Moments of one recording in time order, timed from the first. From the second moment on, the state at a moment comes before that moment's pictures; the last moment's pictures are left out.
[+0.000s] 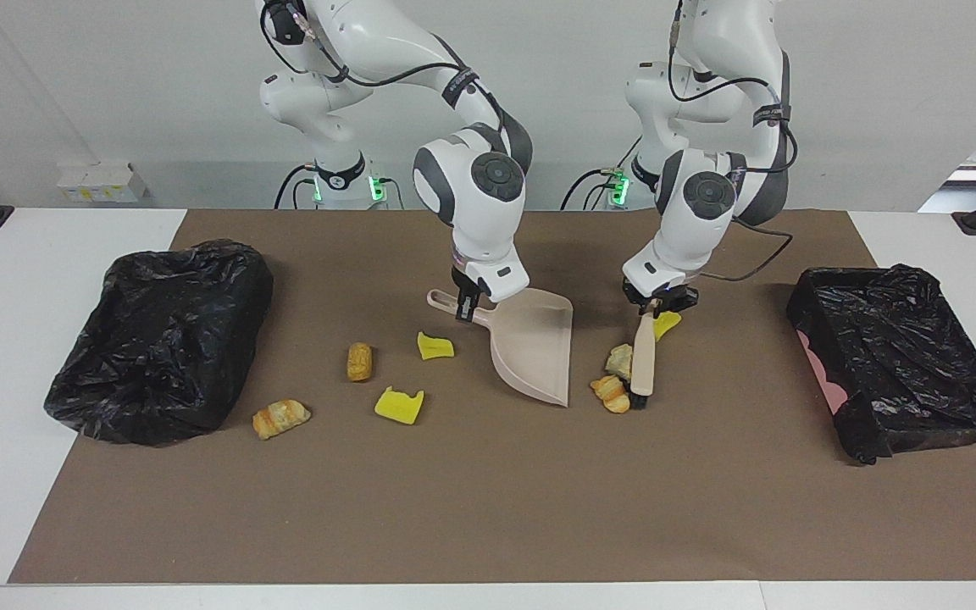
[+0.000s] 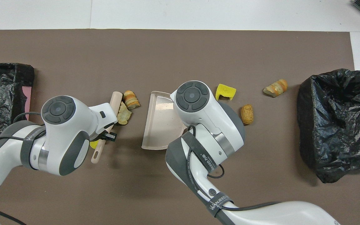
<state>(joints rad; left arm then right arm) -0.39 0.06 0.03 -2.19 0.00 2.14 0.01 0.53 0.37 0.05 -1.66 -0.10 1.89 -0.75</state>
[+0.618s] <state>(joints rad) -0.58 0.05 0.03 -2.19 -0.07 2.14 0.00 0.53 0.37 0.05 -1.66 -0.10 1.89 -0.74</state>
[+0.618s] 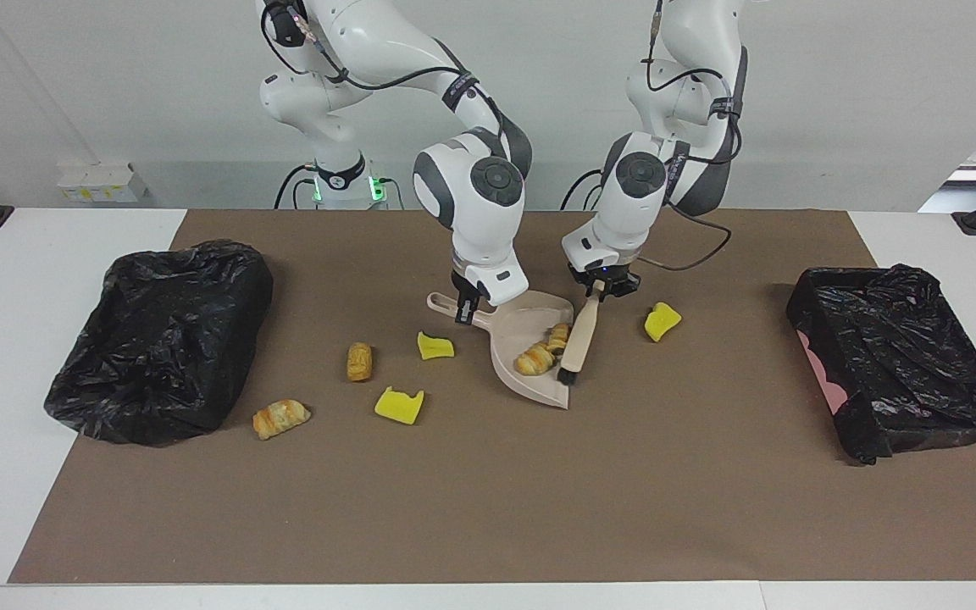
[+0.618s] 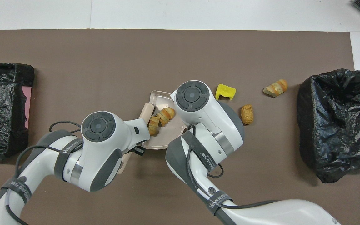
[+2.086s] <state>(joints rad) -0.29 -0.17 0.07 -2.31 0.05 1.84 -0.43 0.56 0.35 0.09 -1.66 -0.02 1.94 -0.91</state>
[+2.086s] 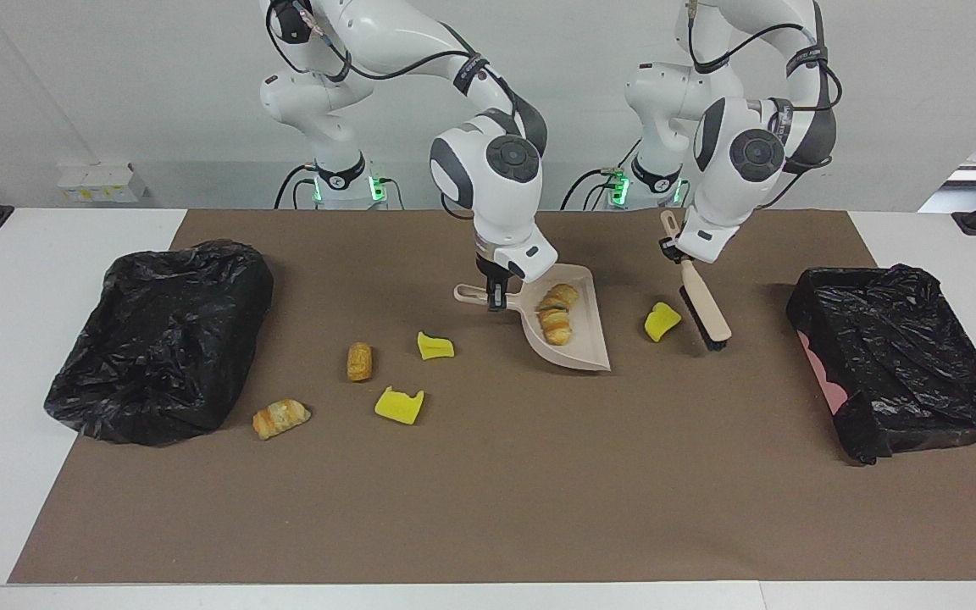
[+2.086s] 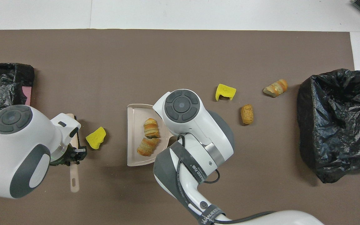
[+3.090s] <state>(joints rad) -0.43 -0.18 0.04 -2.44 -0.09 2.05 -0.36 0.61 0.38 0.08 -1.70 -0.03 2.01 -0.83</state>
